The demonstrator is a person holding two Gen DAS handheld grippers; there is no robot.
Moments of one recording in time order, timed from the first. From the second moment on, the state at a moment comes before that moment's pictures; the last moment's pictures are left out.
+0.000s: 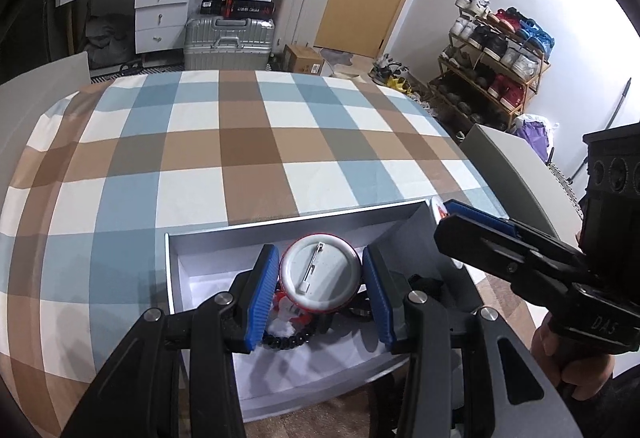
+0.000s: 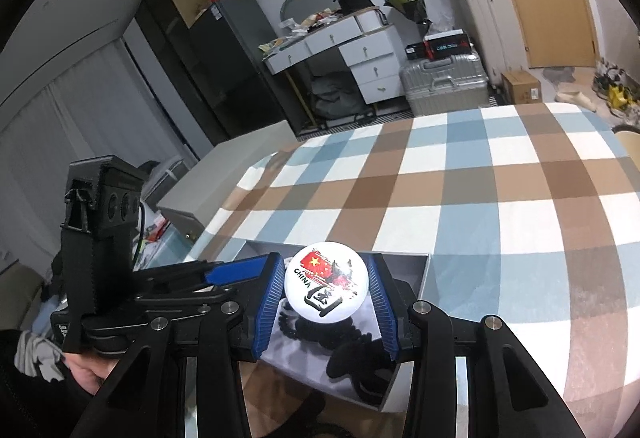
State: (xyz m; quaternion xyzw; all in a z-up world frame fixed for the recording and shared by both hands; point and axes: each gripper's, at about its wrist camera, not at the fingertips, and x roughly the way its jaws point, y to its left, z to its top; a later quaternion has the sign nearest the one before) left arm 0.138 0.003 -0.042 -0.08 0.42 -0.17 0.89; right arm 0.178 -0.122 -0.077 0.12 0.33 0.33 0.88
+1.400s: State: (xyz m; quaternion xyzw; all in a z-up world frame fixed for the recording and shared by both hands) left arm 0.099 -0.007 -0.019 -0.03 0.38 -0.17 0.91; right arm 0.121 -0.148 -0.056 0.13 0.29 0.28 0.91
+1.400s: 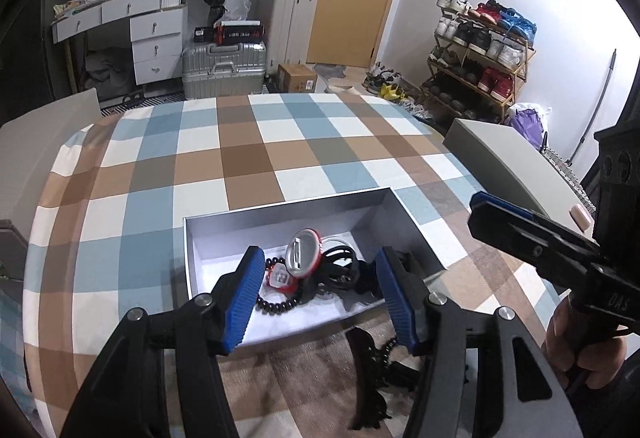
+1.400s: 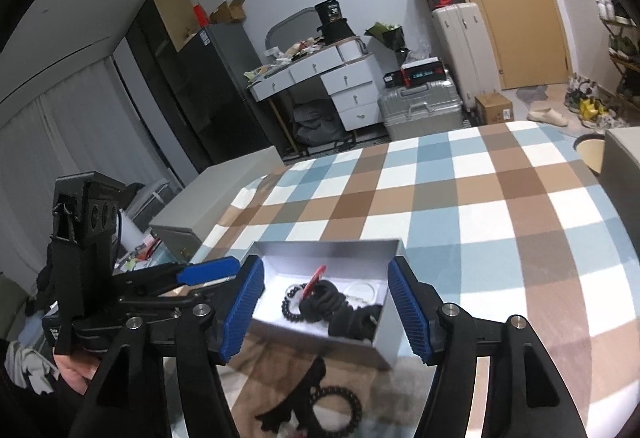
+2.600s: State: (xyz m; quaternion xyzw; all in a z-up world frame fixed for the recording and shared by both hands) left arm 0.001 0.046 -0.081 -0.06 0.40 -0.08 0.91; right arm 0.020 -0.107 -0.126 0.06 0.36 0.31 0.88
